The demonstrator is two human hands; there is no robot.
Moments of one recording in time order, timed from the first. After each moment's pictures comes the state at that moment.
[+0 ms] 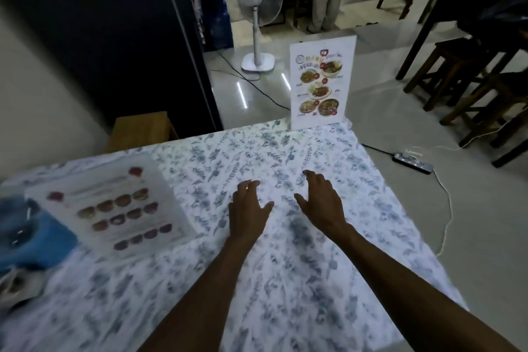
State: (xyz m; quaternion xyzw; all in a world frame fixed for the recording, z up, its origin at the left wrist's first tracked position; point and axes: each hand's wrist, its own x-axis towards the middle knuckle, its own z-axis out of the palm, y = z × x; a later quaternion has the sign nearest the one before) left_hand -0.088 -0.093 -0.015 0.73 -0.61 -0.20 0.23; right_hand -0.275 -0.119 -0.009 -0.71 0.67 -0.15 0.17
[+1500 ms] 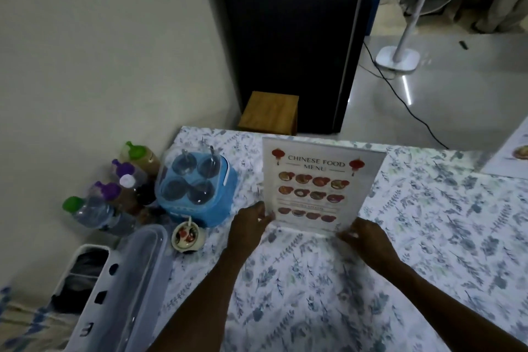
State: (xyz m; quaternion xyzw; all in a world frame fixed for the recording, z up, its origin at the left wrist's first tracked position) left_hand 0.271 -0.018 -0.013 0.79 -0.46 -0.28 0.29; right_hand -0.004 -0.129 -0.034 -0.78 0.51 -0.06 0.37
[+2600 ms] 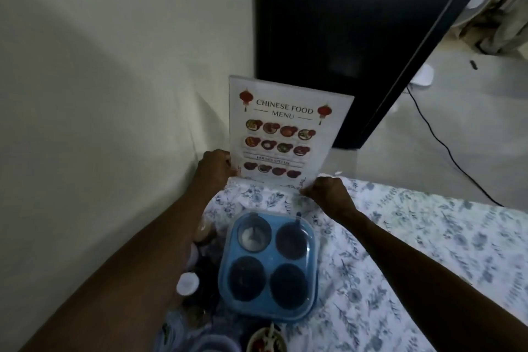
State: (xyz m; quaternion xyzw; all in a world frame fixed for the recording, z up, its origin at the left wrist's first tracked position) left_hand 0.676 -0.171 0.002 0.84 -0.42 -0.27 0.22; right_hand 0.403 -0.269 -0.045 -0.78 0.49 -0.09 0.38
